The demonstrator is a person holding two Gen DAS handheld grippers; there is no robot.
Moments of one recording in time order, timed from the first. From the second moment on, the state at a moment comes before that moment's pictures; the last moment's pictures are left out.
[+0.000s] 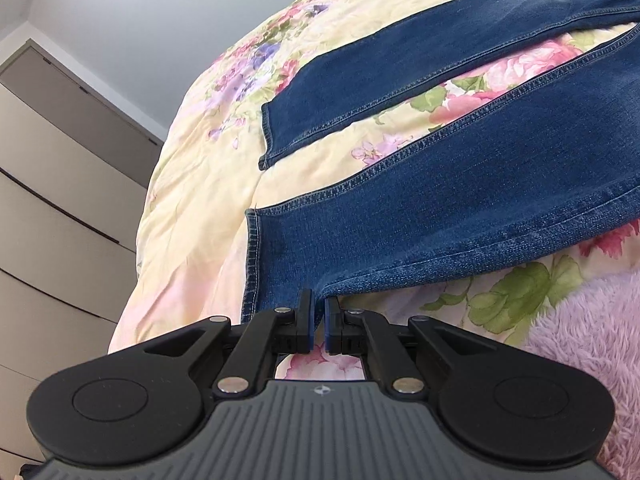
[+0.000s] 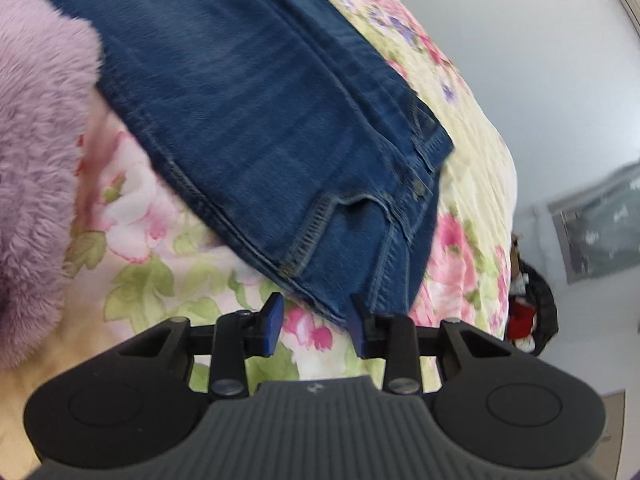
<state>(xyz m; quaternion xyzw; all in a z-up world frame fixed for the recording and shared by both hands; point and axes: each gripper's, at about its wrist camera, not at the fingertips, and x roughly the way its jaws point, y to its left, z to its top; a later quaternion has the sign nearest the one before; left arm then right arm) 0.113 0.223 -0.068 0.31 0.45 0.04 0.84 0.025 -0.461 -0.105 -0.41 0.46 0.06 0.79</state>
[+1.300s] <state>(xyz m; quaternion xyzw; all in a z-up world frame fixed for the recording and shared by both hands) 0.198 0.220 -0.020 0.24 0.38 0.13 0.88 0.157 -0.456 -0.033 -0.29 0.33 -0.13 0.89</state>
